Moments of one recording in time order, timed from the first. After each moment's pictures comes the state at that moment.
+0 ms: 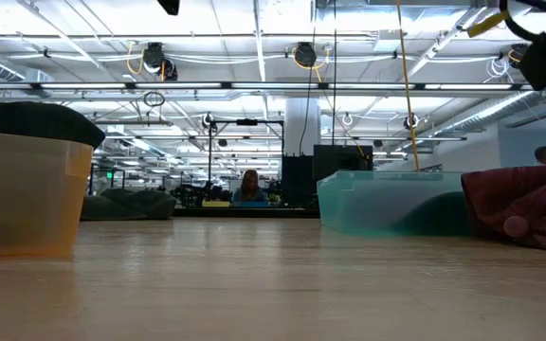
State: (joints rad) left arm -0.03 0.99 0.78 0.15 0.02 0.18; right arm 0.61 1.15 0.73 -0.95 -0.14 1.04
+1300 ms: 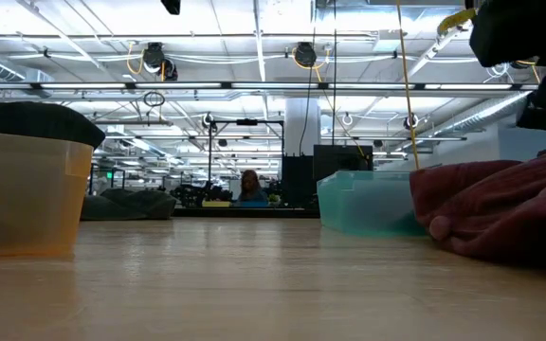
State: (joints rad) left arm 0.04 0.99 0.78 0.21 0.02 0.20; right arm 0.53 1.24 0.73 -0.51 -0.17 0.95
